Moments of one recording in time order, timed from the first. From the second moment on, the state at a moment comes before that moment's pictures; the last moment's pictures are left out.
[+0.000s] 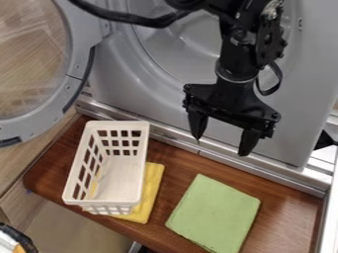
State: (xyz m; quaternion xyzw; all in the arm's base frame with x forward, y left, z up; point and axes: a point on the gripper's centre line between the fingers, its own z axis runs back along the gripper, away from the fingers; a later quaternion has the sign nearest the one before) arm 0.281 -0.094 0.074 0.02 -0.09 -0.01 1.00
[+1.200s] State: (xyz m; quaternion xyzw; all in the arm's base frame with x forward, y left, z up) arm 0.252 -0.009 0.024 0.05 -0.08 0.08 0.99
